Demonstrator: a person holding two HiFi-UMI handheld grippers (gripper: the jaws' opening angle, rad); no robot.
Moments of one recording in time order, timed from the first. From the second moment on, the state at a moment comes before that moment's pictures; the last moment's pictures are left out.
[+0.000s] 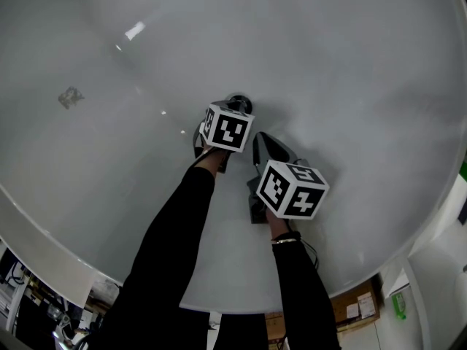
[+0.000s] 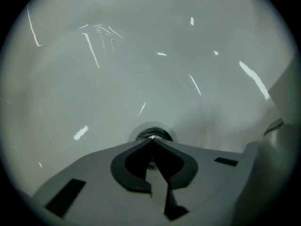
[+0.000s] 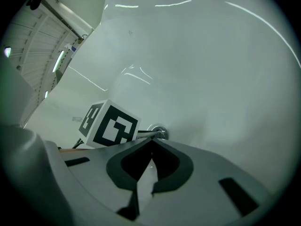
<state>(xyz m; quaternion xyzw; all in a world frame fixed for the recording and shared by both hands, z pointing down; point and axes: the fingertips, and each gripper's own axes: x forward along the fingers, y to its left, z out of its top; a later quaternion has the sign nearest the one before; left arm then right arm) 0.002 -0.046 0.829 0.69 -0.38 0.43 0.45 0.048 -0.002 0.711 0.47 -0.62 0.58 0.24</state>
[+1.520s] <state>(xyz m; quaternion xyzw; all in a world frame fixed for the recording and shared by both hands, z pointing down) -0.013 -0.063 0.713 0.72 -0.39 0.41 0.42 0.044 -0.010 0.633 0.48 -0.63 0.55 0.27</state>
